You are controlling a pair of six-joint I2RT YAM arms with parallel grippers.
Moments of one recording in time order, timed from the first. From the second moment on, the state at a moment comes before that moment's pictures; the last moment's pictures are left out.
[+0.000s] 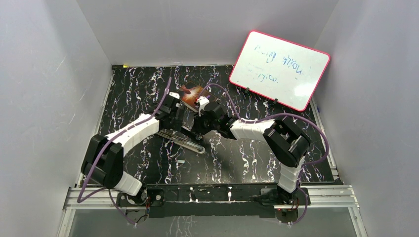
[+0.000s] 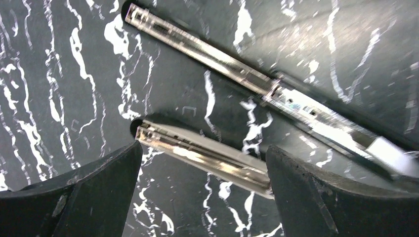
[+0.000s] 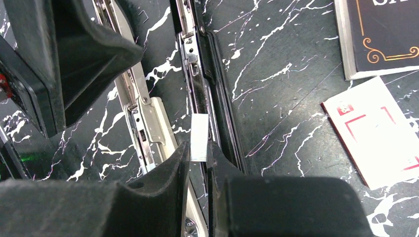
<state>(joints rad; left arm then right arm) -0.49 1.47 0.94 -0.53 -0.45 -0.16 0.87 1.84 1.06 0.20 -0.19 0.35</state>
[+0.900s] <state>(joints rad) -0.43 1.57 1.05 -0.47 -0.34 -0.18 0.86 1.86 1.09 0.20 -0.21 0.40</state>
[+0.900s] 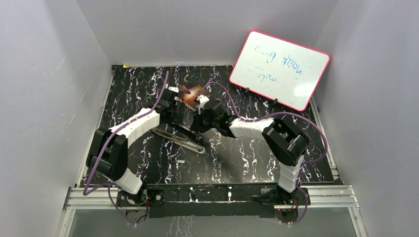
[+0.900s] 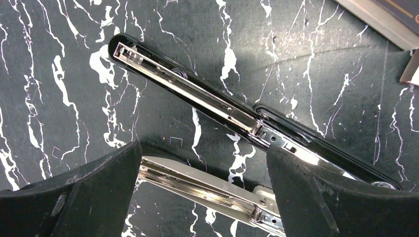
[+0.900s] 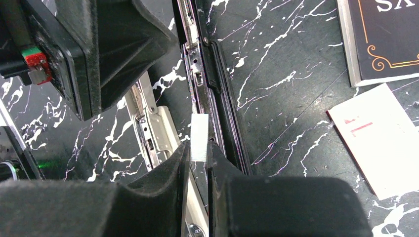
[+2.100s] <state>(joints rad) -0.46 1.57 1.02 -0.46 -0.36 -0.15 0.86 1.90 1.16 0.12 -0.20 0.40</state>
